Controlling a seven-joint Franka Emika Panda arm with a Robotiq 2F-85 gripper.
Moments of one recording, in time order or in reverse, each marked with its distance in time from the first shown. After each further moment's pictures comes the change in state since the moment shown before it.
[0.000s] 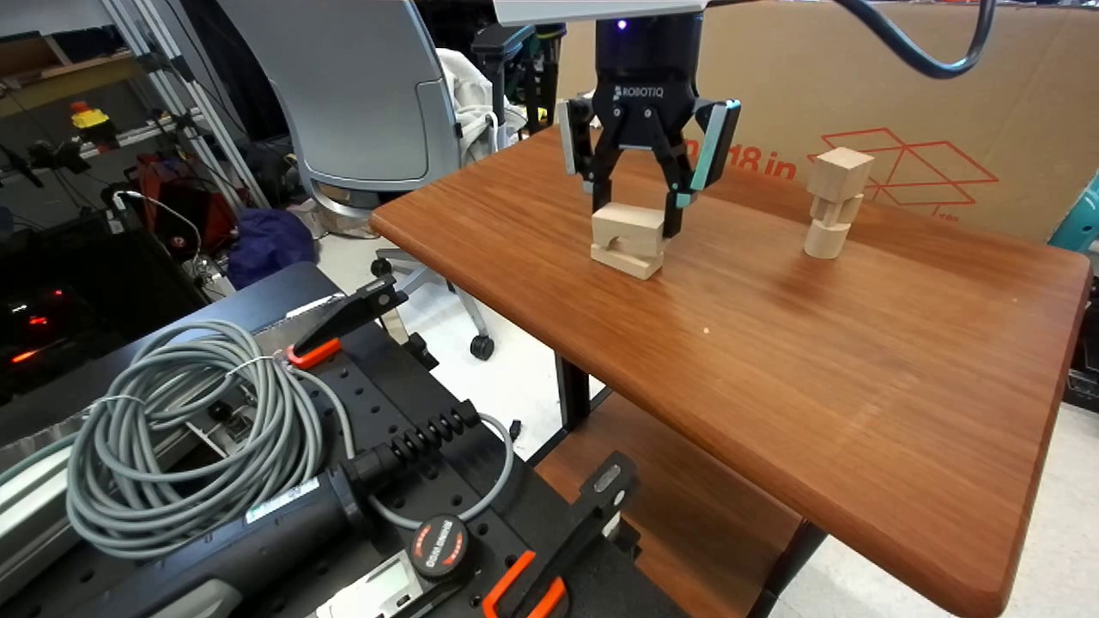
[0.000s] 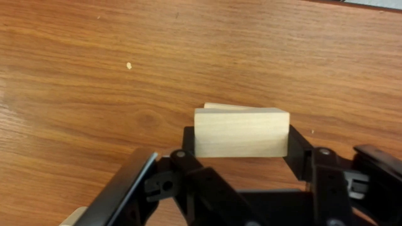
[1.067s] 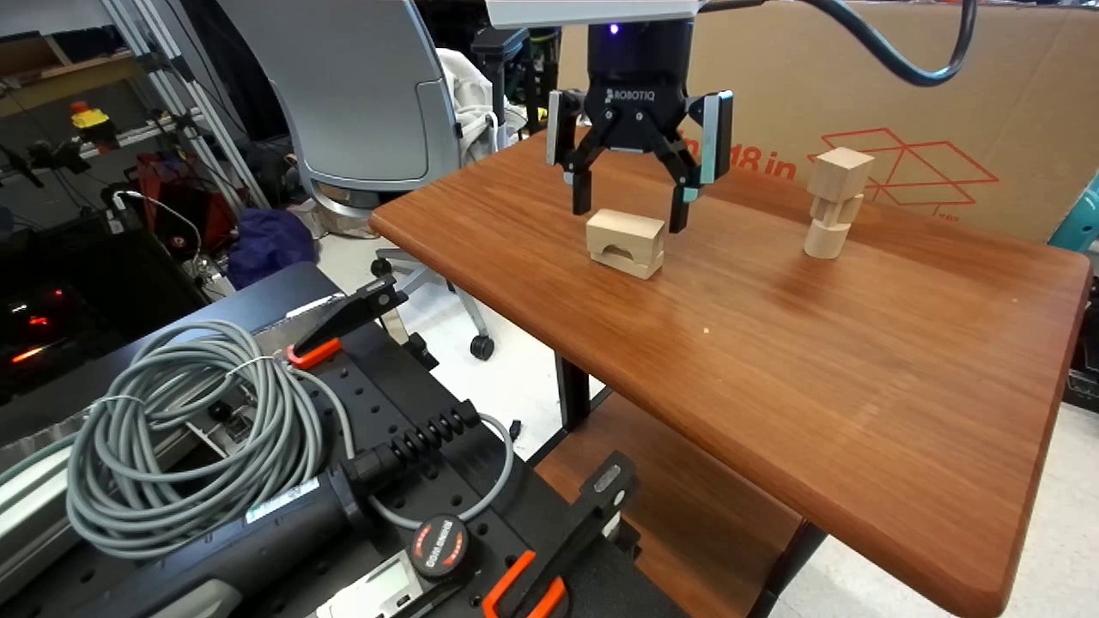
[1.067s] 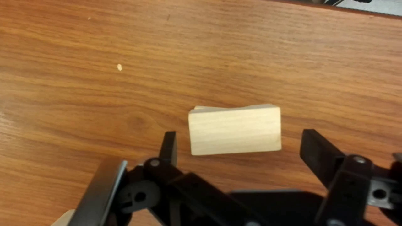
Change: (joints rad) arm -0.001 -0.001 0.009 -0.006 0.014 0.000 -0.010
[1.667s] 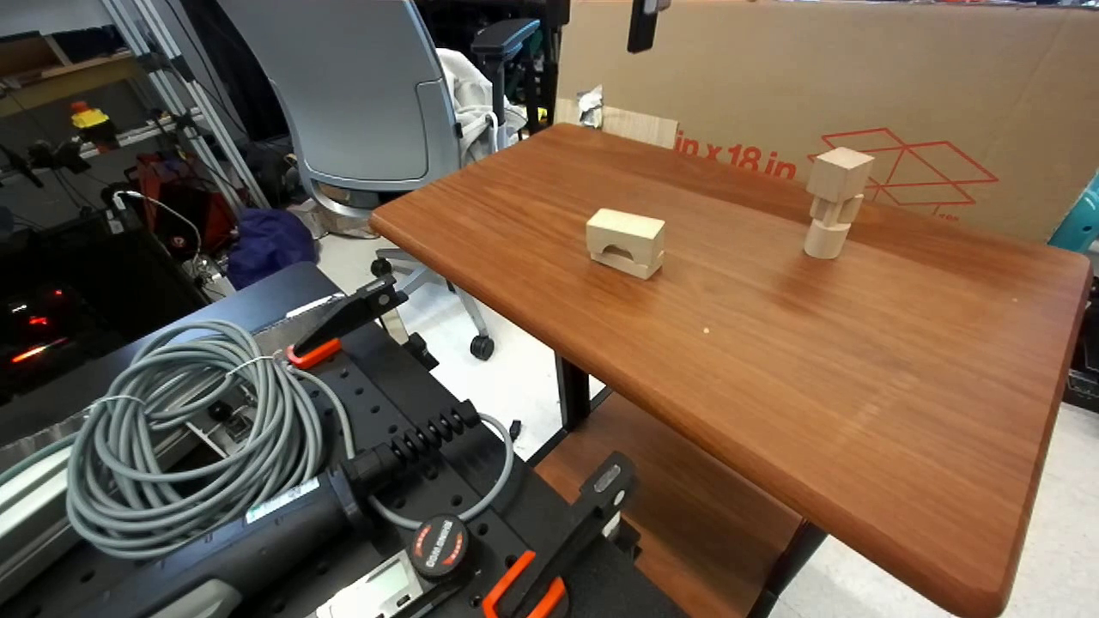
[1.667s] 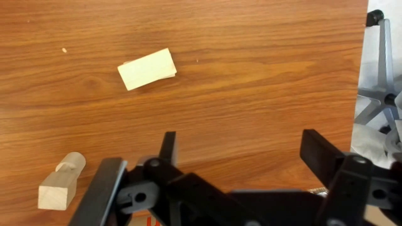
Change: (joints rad) arm -0.018 -0.265 0.058 -0.040 0.284 -0.035 0.078
